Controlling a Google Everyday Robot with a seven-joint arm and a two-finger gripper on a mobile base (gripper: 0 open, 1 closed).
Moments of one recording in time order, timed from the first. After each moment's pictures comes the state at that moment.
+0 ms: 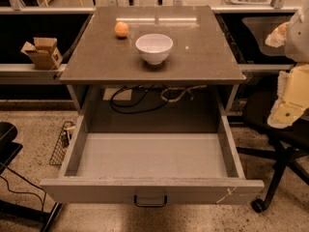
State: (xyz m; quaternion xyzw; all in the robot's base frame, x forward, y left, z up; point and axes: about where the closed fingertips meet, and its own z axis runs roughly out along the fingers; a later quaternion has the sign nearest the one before) arm 0.438 -0.217 0.976 -0.60 0.78 -0.03 0.16
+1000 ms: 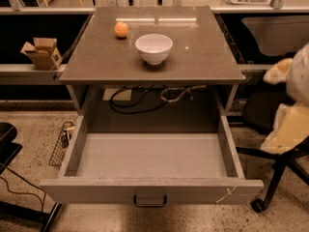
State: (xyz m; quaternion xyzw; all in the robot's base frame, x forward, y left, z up) arm 0.410 -0.216 0.935 -0.60 0.78 -0.02 0.18
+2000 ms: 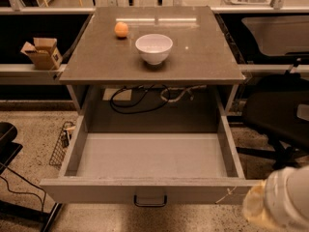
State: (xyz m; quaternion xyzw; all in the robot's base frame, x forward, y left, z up) arm 0.307 -0.217 0.747 -0.59 0.79 0.02 0.16
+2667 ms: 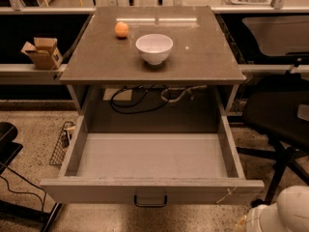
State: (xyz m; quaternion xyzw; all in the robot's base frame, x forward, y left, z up) arm 0.268 -0.220 0.605 -0.55 0.82 0.08 0.09
